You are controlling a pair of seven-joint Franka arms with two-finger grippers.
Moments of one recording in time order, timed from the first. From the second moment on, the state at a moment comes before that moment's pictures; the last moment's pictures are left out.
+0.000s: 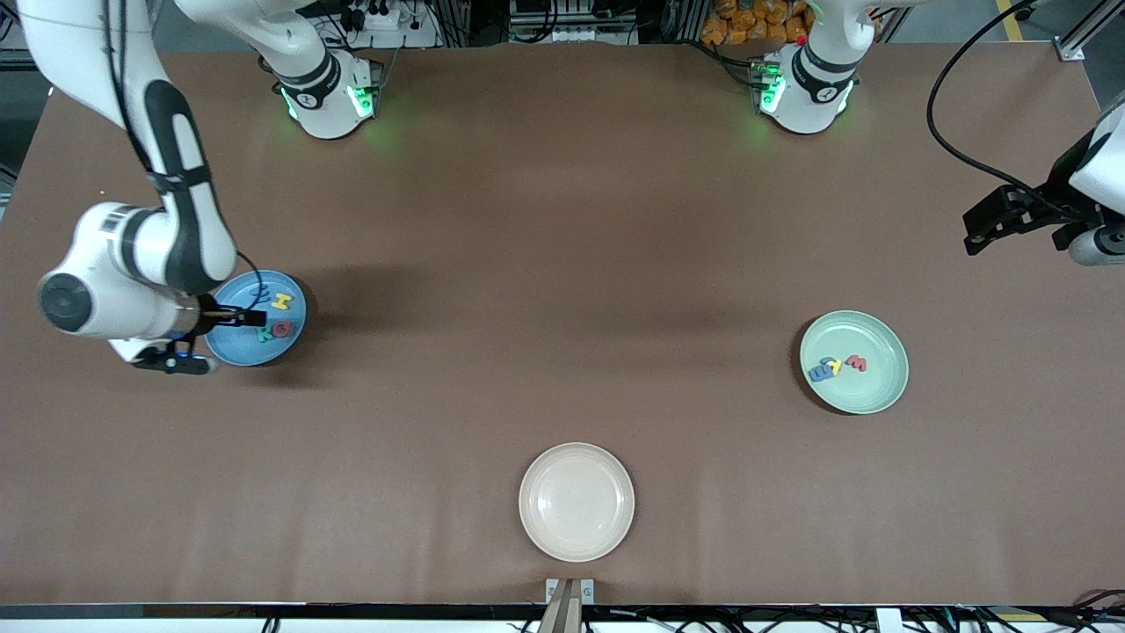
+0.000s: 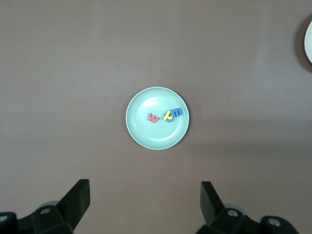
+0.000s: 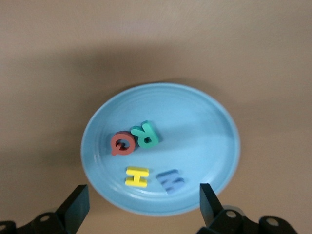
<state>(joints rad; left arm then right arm) 0.00 0.05 -0.11 -1.47 0.08 1.57 -0.12 0.27 0.37 -0.45 -1.91 0.15 1.96 -0.11</state>
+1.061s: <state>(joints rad) 0.00 0.05 -0.11 -1.47 0.08 1.56 -0.12 0.10 0.22 -0.38 -1.34 0.10 1.49 0.00</state>
